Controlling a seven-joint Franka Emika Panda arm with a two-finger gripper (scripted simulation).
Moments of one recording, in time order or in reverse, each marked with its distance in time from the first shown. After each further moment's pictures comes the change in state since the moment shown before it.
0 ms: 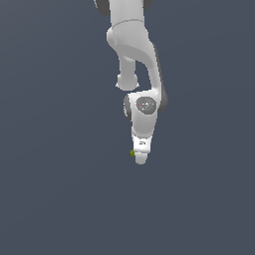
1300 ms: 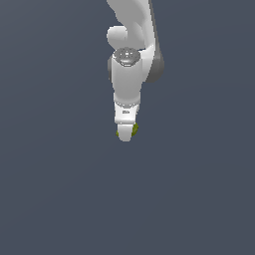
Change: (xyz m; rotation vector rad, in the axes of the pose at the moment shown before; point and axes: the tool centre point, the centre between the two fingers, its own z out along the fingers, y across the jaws) arm -0.064 -0.020 -0.138 0.003 -0.001 -0.002
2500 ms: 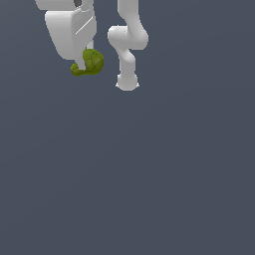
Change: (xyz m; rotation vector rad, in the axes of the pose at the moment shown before) arm -0.117 -0.030 -0.259 -0.002 0.003 0.001
